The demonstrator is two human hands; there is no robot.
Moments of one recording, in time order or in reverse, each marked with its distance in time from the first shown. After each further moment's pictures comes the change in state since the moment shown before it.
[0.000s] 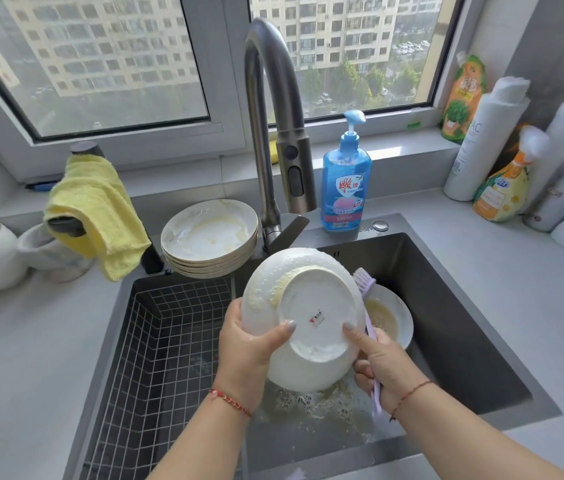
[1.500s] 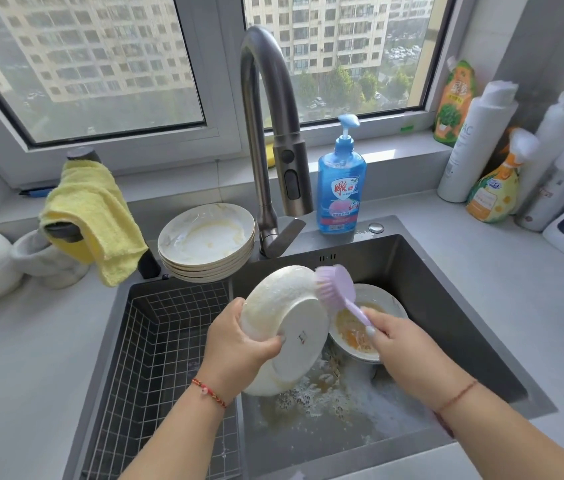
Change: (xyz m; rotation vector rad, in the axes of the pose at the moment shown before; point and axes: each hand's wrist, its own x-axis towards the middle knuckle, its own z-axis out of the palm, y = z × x) left_hand 0.006 0.024 -0.016 0.752 -0.035 0.158; right_hand -0.048 -0.048 0.002 -1.179 0.099 -0.314
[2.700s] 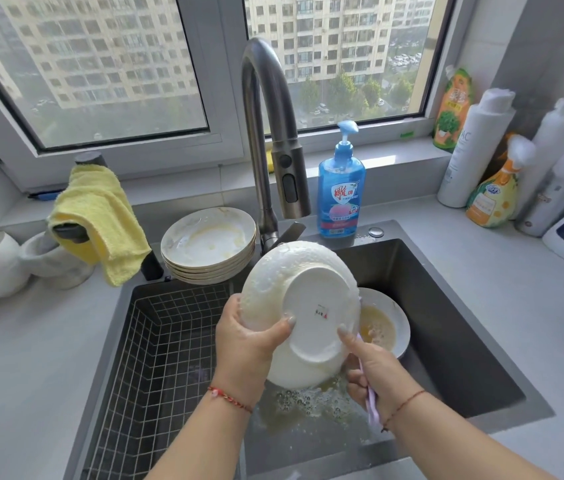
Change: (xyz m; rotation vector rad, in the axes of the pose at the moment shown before) left_hand -0.012 0.019 0.021 -0.594 0.116 -0.048; right_hand 0.020 0.021 0.055 1.211 -0.138 0.384
